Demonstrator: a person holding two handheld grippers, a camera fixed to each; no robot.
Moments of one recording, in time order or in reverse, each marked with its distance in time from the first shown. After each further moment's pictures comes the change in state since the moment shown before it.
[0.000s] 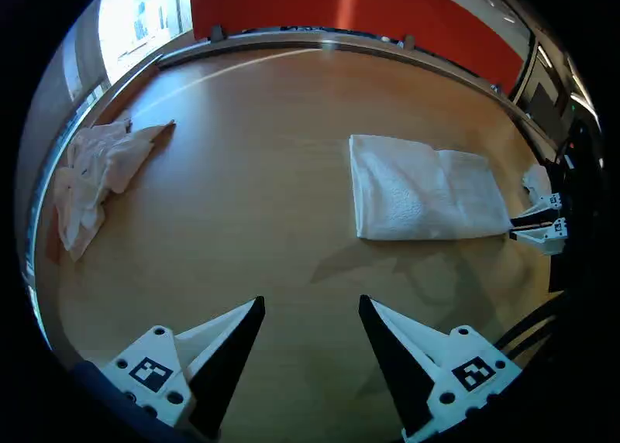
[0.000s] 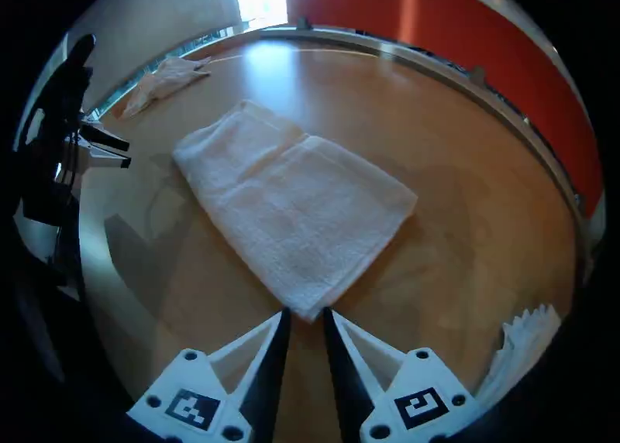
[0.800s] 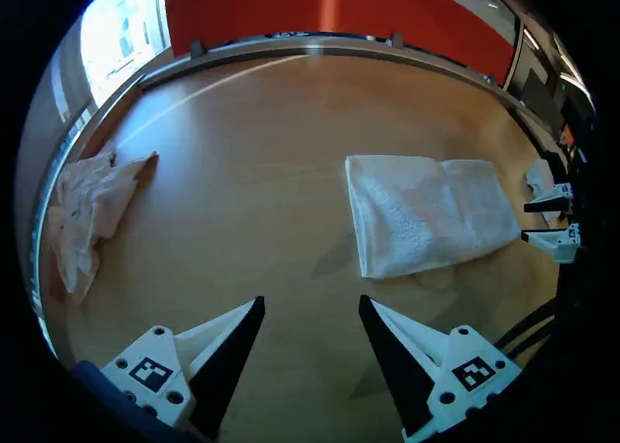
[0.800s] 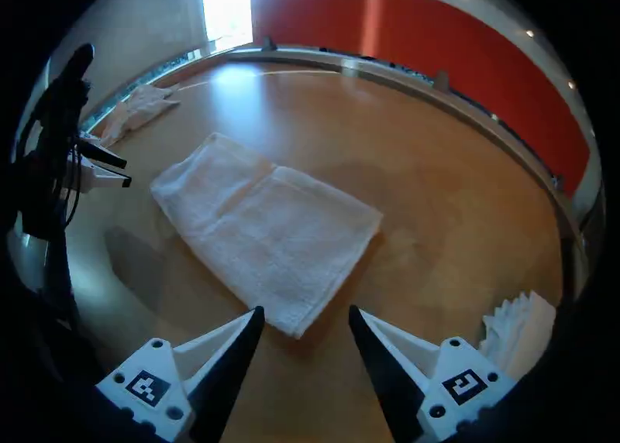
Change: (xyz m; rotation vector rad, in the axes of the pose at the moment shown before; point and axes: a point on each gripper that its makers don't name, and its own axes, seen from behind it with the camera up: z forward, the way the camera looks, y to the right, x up) left arm 0.038 -0.001 0.025 -0.007 0.019 0.082; right arm 0.020 0.008 -0.010 -0.104 0.077 0.083
